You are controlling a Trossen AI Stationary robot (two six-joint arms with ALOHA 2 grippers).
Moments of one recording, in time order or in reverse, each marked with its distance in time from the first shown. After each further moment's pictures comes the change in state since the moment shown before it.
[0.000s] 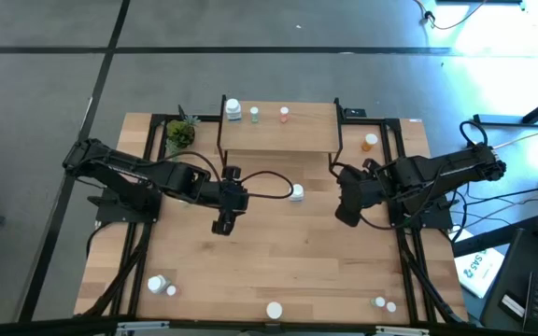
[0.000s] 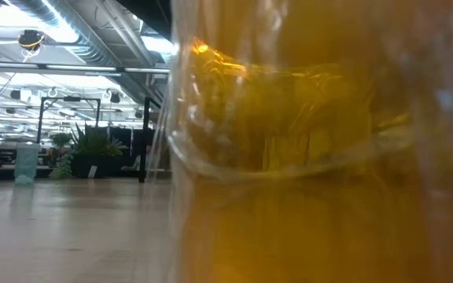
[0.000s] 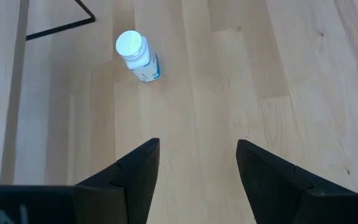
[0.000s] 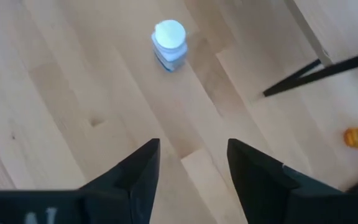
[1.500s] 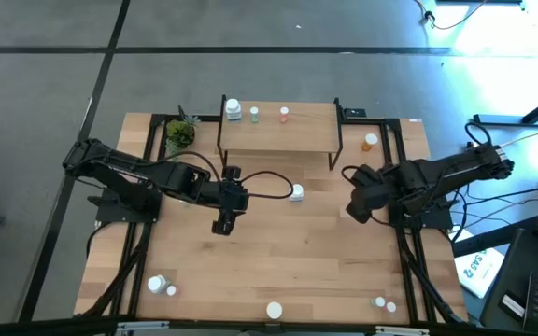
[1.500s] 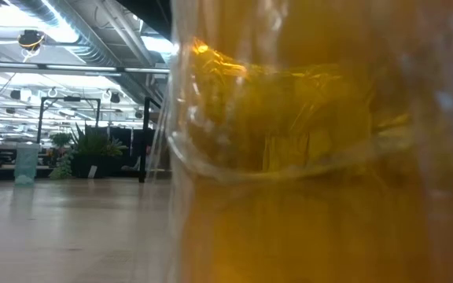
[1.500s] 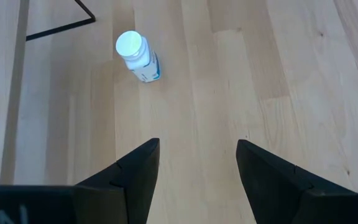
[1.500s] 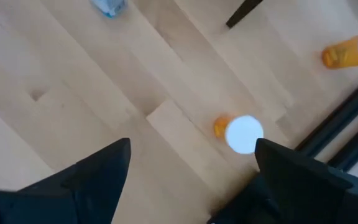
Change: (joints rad) left arm 0.000 0.000 0.000 0.002 0.000 0.000; right arm 0.000 -0.125 -0.203 -0.092 -0.034 0.232
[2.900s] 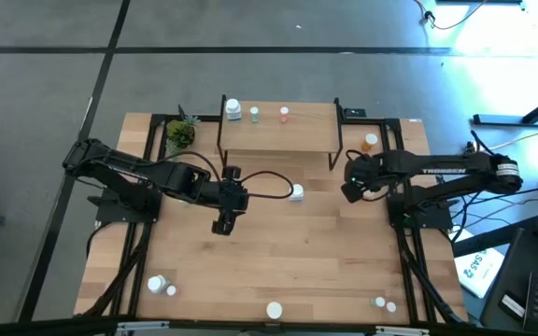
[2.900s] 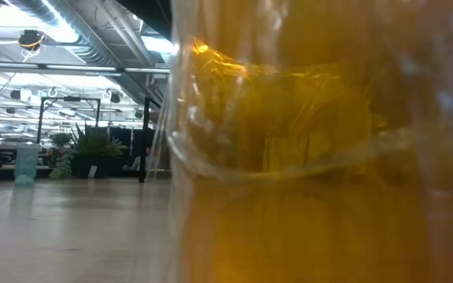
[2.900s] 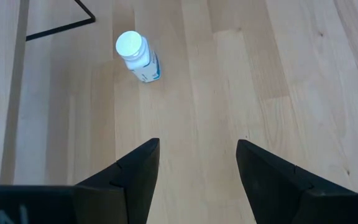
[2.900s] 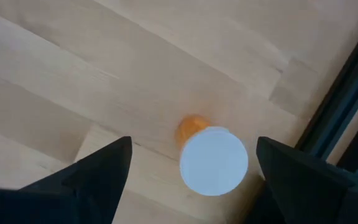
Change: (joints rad) left arm 0.000 0.000 0.000 0.000 0.000 0.000; right arm -0.453 -0.051 -0.409 0.300 -0.115 -0.084
